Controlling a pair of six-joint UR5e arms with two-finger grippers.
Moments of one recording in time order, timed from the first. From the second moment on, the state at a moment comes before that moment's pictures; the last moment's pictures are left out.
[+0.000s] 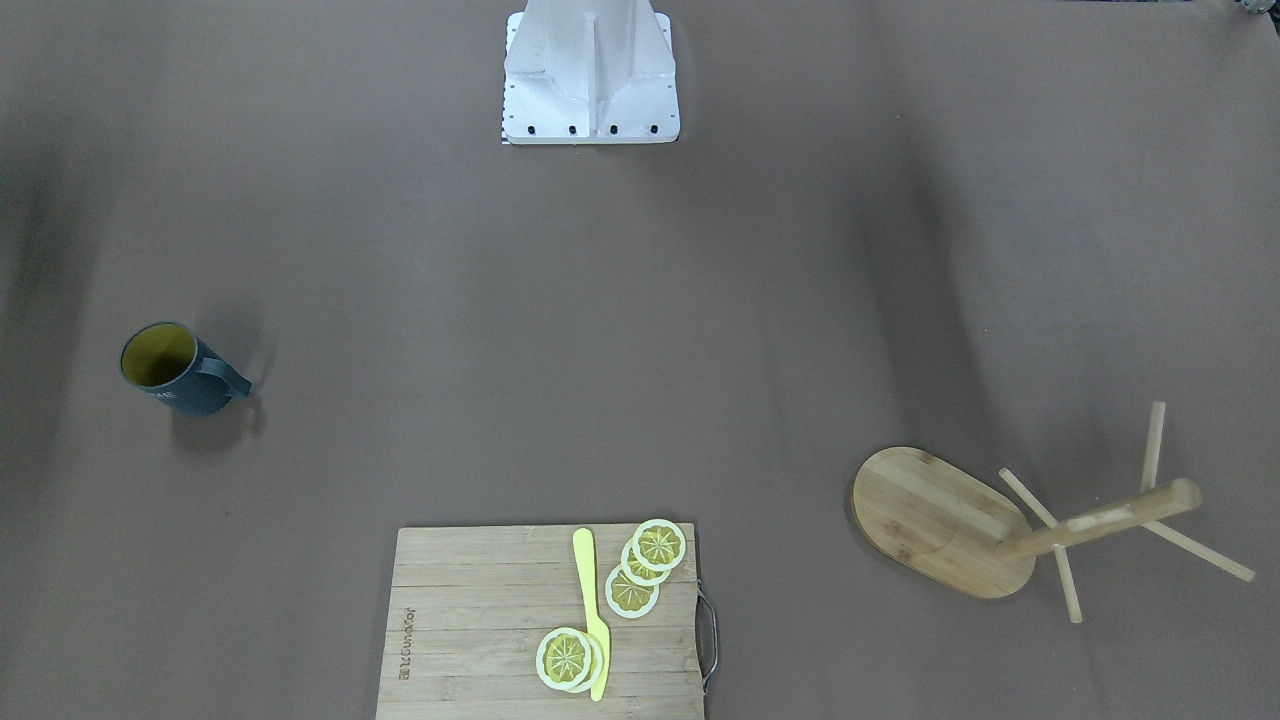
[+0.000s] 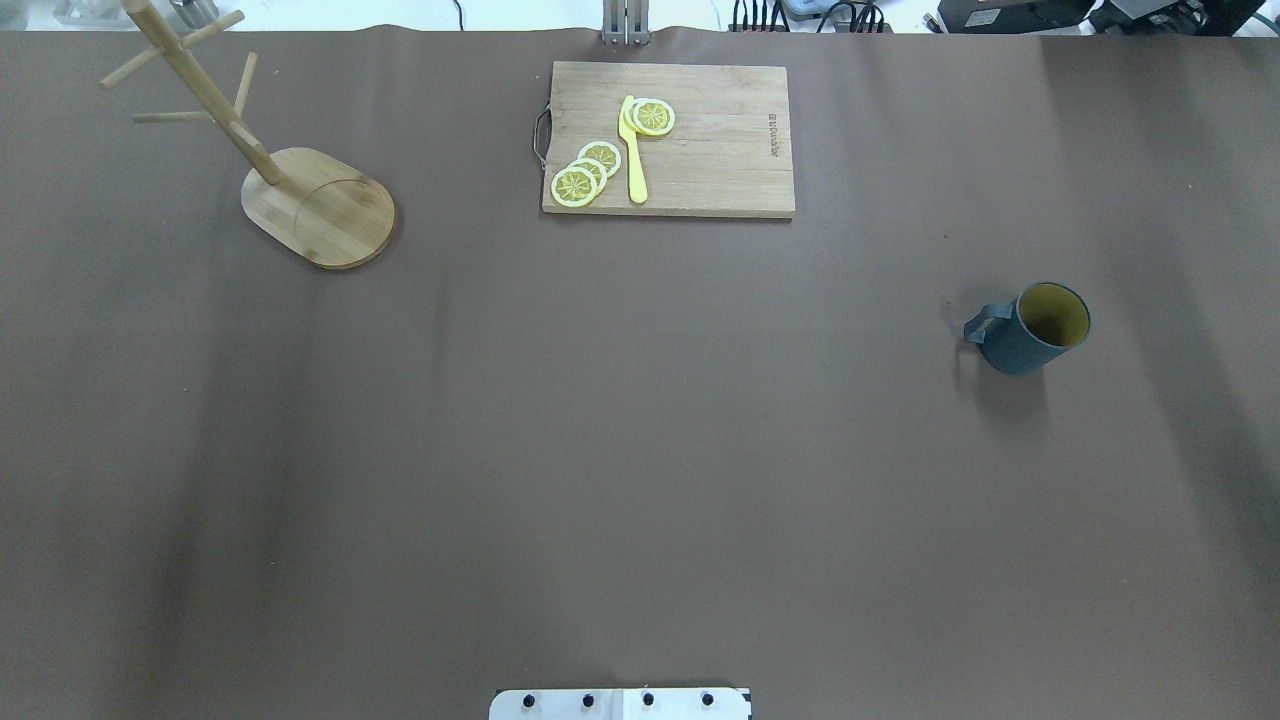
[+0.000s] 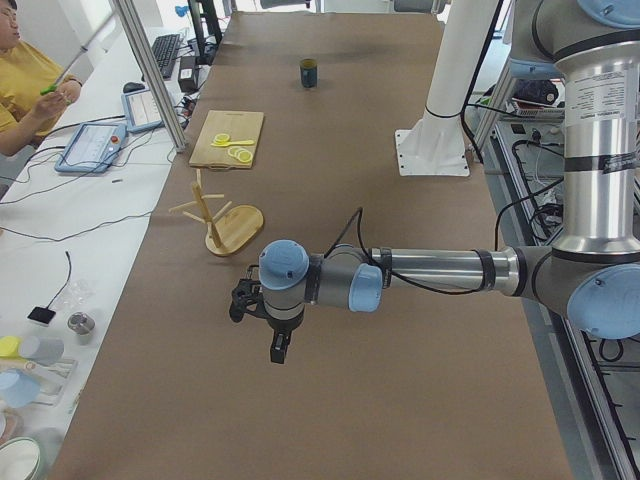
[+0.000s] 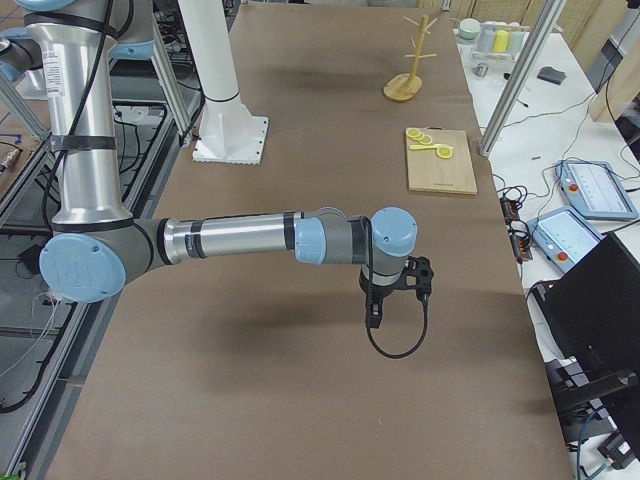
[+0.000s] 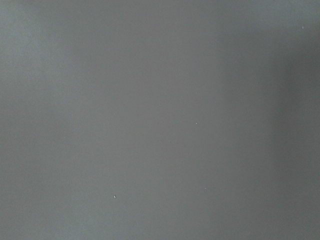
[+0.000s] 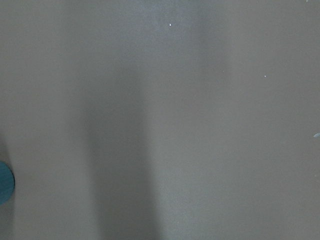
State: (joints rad) left arm -1.57 -1.47 -1.67 -1.70 -2.35 0.04; right arm 1.55 -1.53 1.66 -1.67 2.39 0.07
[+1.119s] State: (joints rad) left arm -1.57 -1.47 -1.68 -1.71 -2.35 0.04; right arm 1.55 -1.54 1.67 -1.67 2.39 0.07
